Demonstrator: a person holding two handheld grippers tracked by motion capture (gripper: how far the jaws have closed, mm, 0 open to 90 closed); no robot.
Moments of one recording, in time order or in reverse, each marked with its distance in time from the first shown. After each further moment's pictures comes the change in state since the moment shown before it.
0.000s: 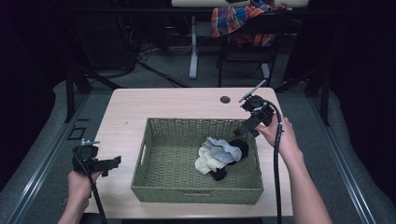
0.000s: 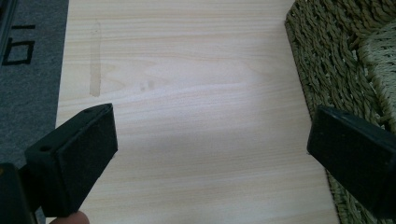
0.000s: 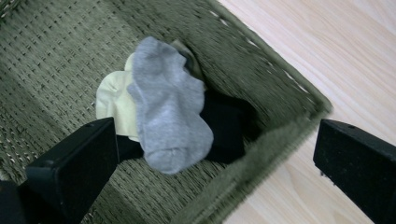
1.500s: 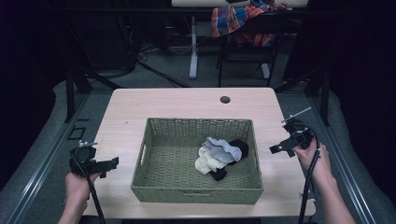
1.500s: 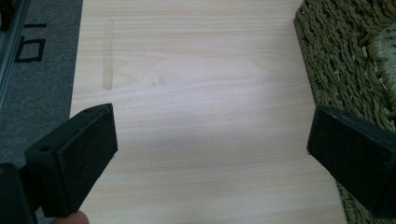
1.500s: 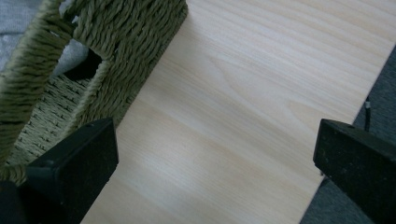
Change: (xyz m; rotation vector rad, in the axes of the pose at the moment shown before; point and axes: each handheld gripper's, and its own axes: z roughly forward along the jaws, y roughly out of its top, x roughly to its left) left arm 0.001 -0.003 -0.004 0.003 0.030 -0.008; right arm -0.085 -0.127 0.017 0.013 -0.045 0.241
